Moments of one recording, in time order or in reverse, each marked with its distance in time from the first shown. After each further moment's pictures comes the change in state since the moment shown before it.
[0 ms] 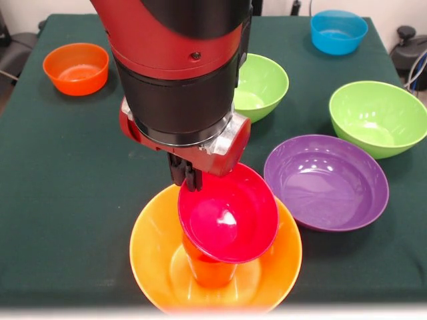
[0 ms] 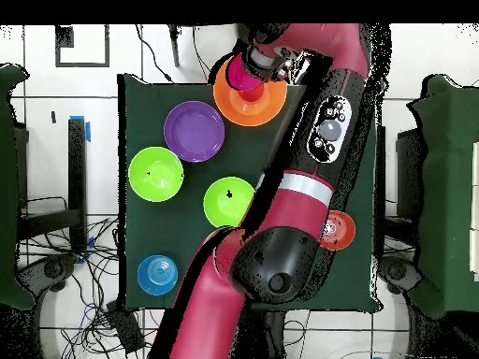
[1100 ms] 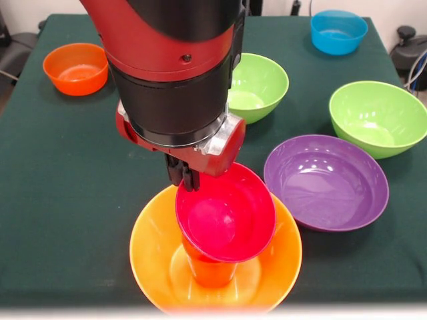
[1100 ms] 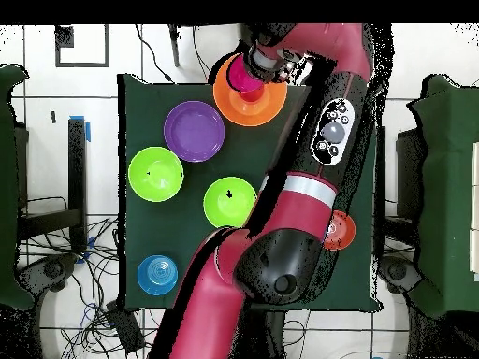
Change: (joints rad) arm 0.000 0.002 0.046 0.001 -0.032 0.000 0.000
